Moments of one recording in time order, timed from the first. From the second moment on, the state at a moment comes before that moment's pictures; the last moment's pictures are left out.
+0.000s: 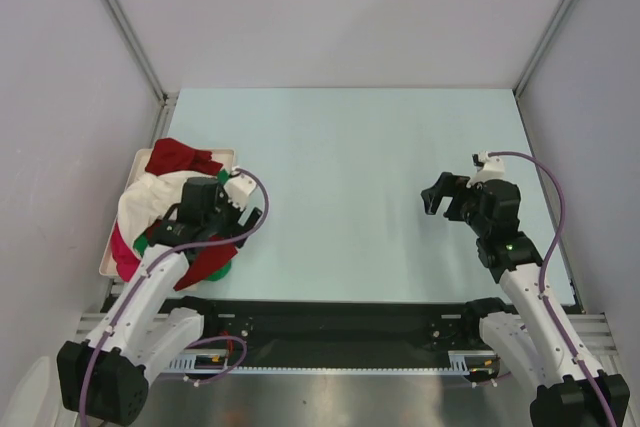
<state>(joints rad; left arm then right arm) -0.23 0.86 0.61 -0.53 0.09 0.40 0.15 0.73 0.56 -0.21 -0.11 0.31</state>
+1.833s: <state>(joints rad) -0.67 1.32 1.71 -0.83 0.35 0.36 0.42 0.84 0.79 -0.11 -0.28 0.37</state>
